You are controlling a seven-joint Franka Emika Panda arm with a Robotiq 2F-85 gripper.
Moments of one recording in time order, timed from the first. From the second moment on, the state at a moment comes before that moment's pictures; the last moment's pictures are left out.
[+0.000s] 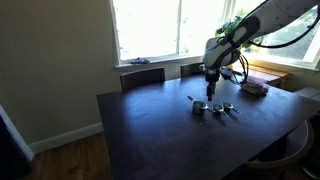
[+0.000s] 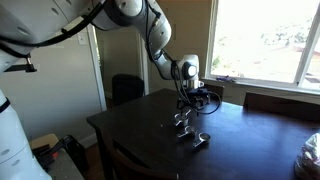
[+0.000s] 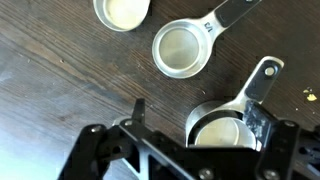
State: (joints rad) arm -0.14 0.92 0.02 -1.43 -0.17 2.30 -0.60
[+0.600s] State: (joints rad) arm -0.18 0.92 0.02 -1.52 -0.20 2.37 -0.75
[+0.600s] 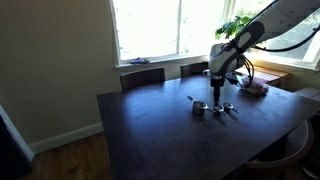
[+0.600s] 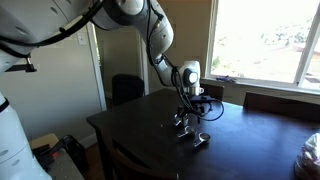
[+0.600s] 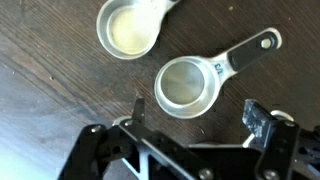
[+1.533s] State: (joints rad) arm -0.24 0.90 0.02 -1.69 -0.23 2.67 -0.96
